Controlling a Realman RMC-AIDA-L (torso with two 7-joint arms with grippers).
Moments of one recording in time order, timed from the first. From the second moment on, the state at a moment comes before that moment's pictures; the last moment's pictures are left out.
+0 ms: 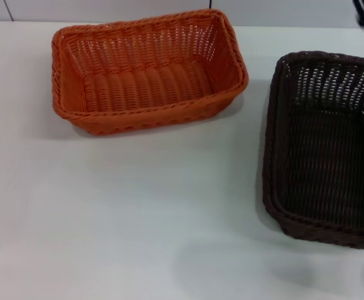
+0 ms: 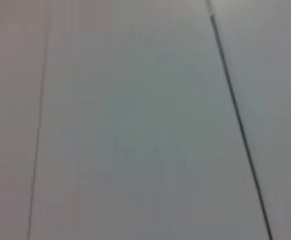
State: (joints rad) left arm -0.14 -2.06 1.50 0.83 -0.44 1.09 0.17; right arm 0.24 1.99 -2.34 -0.94 -2.25 1.17 2.96
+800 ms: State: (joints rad) left arm -0.21 -2.06 1.41 0.31 -0.49 1.25 0.15; right arm 0.64 2.06 -1.16 -1.76 -2.20 -1.74 2.72
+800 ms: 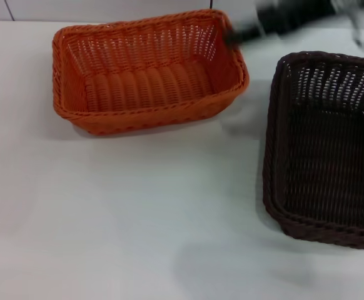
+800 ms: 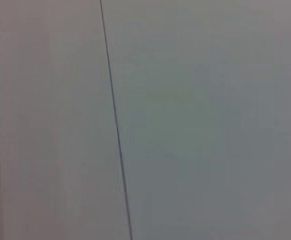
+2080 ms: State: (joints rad) left arm -0.23 -2.06 1.40 0.30 -0.48 1.21 0.11; right arm 0.60 2.08 -1.55 -1.62 -2.49 -1.99 2.65
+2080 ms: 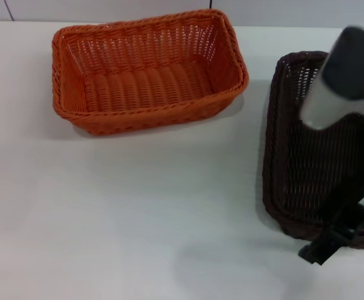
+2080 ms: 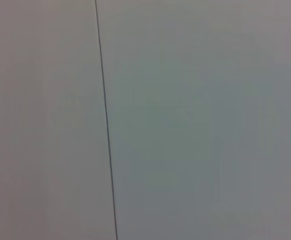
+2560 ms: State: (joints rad) left arm -0.24 -2.06 1.40 0.30 -0.48 1.22 0.11; right arm 0.64 2.08 -1.69 -1.52 -2.59 -1.90 2.63
